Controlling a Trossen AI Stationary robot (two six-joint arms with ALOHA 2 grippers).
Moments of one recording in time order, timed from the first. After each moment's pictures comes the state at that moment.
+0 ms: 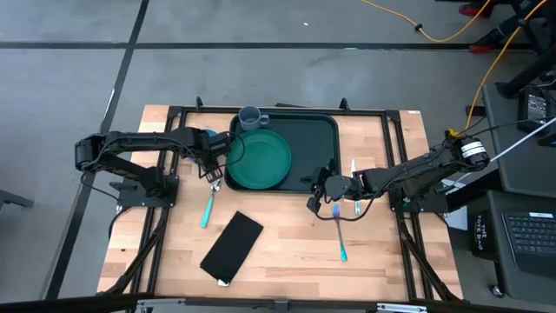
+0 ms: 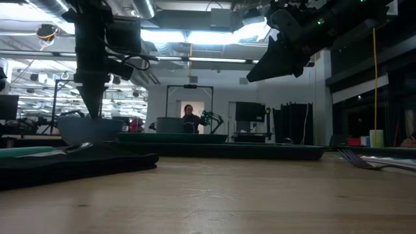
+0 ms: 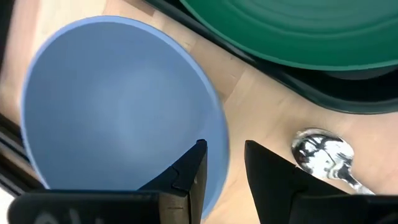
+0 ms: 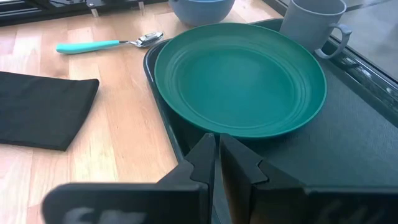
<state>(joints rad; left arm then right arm) 0.34 1.26 0.81 -0.99 -0.24 -0.19 0.21 1.41 0.74 0.07 0.52 0.33</state>
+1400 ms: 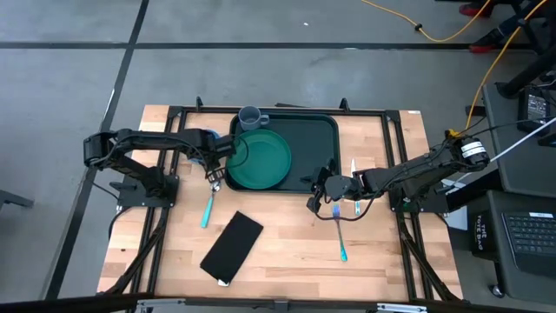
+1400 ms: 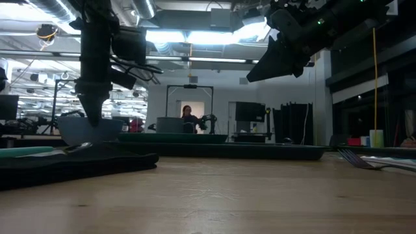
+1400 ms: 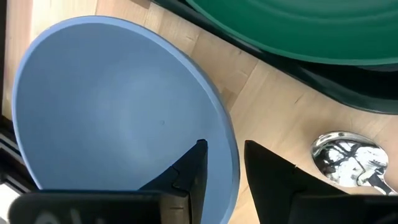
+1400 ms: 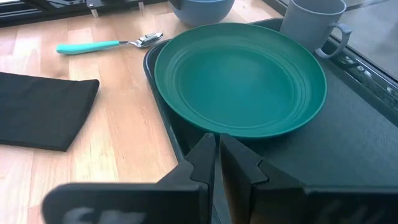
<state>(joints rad) 0.34 1.36 0.81 -0.97 -0.28 -0.14 0.21 1.41 0.74 0.07 0.52 0.34</state>
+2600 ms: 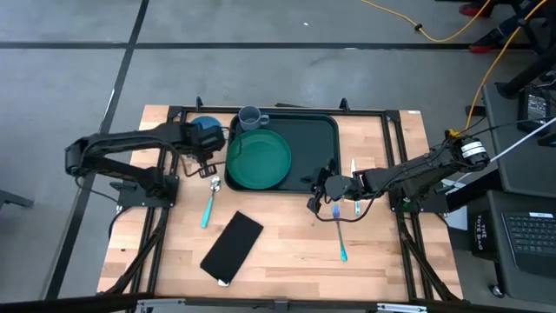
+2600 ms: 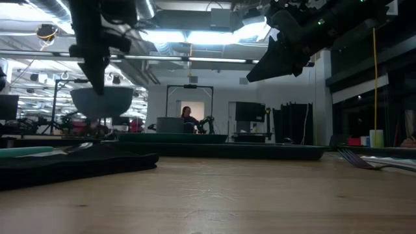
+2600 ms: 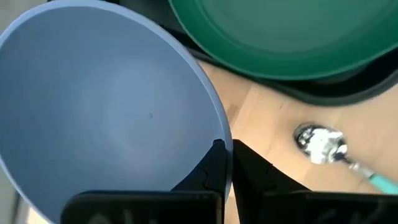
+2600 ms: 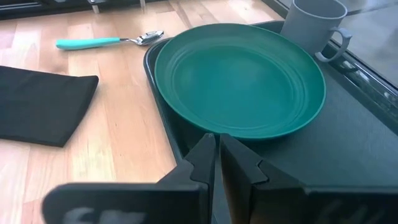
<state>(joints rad) 0.32 1.13 0.93 -1.11 -0.29 -0.05 0.21 1.41 0.74 0.07 0.52 0.30</state>
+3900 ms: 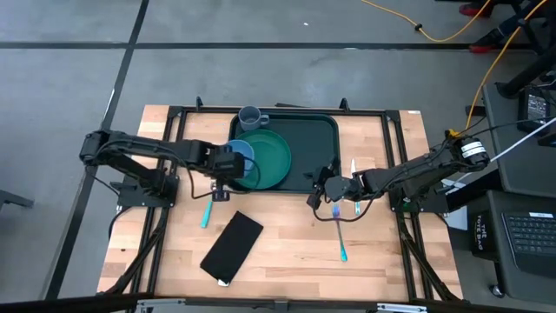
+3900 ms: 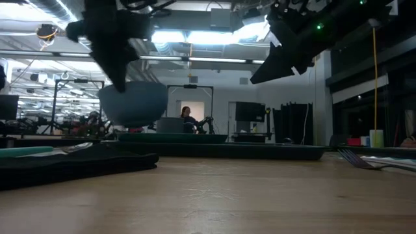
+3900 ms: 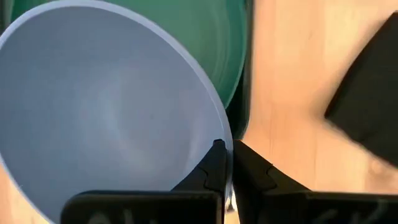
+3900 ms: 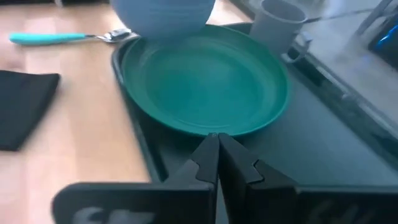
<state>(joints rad) 0.01 1.34 1.03 -0.94 -0.15 0.02 0.22 1.41 0.74 0.03 0.65 0.29</state>
